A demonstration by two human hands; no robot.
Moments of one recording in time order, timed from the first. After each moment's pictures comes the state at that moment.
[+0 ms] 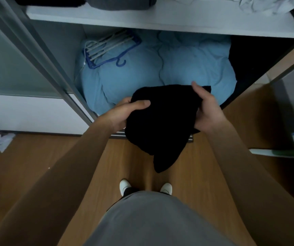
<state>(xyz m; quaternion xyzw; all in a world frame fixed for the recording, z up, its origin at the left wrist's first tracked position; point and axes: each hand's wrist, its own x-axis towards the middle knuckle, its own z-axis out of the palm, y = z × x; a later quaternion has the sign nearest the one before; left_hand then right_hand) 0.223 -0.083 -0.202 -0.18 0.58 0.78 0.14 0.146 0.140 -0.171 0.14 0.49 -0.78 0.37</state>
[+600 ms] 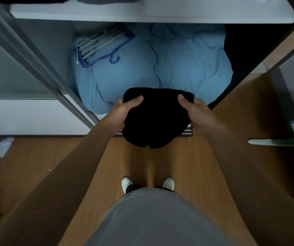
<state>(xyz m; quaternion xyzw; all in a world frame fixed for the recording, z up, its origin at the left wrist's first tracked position) 0.220 -0.074 -0.230 -0.23 0.55 0.80 0.09 0.157 0.150 -0.198 0.06 0.72 -0.63 0.28</state>
